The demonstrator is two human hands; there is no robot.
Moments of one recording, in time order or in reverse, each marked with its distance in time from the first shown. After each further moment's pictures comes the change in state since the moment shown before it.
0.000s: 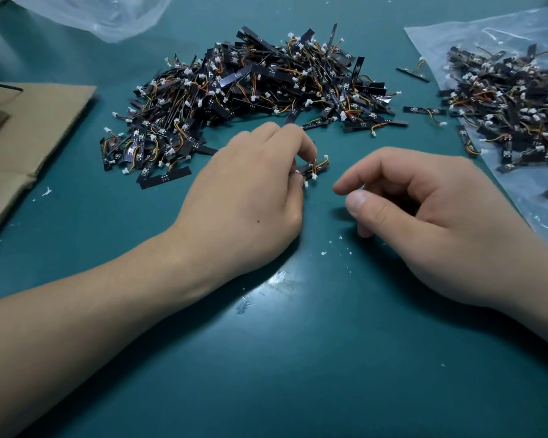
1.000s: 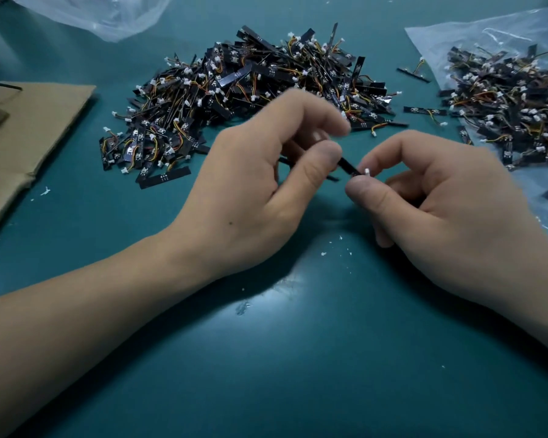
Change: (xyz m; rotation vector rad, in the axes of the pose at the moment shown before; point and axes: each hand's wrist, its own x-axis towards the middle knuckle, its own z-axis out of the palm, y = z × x) left_hand -0.001 0.001 -0.005 -0.475 0.158 0.252; right_hand 0.001 0.000 0.003 -0.033 0.151 0.028
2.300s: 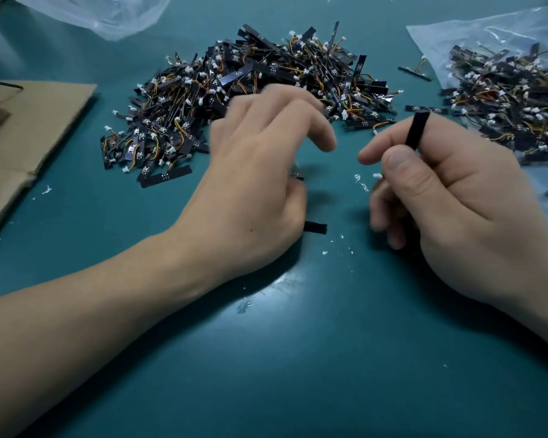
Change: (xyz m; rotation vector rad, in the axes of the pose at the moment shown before) left_hand -0.001 0.003 -0.001 0.357 -0.065 -0.065; right_hand 0.000 0.004 0.000 0.247 0.011 -0.061
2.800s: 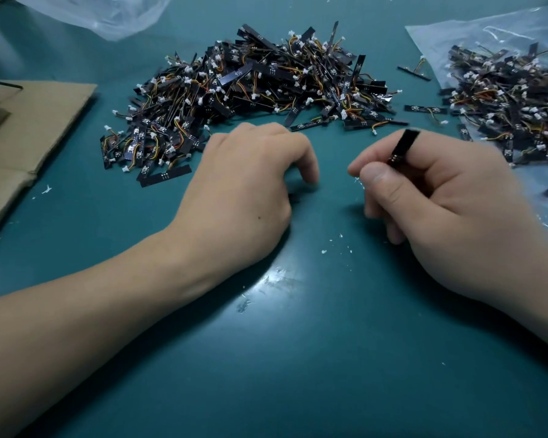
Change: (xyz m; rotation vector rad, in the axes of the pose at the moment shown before) left_hand 0.004 -0.008 0.001 0.059 -0.121 -0.092; right_hand 0.001 -0.002 0.001 -0.162 0.001 0.027
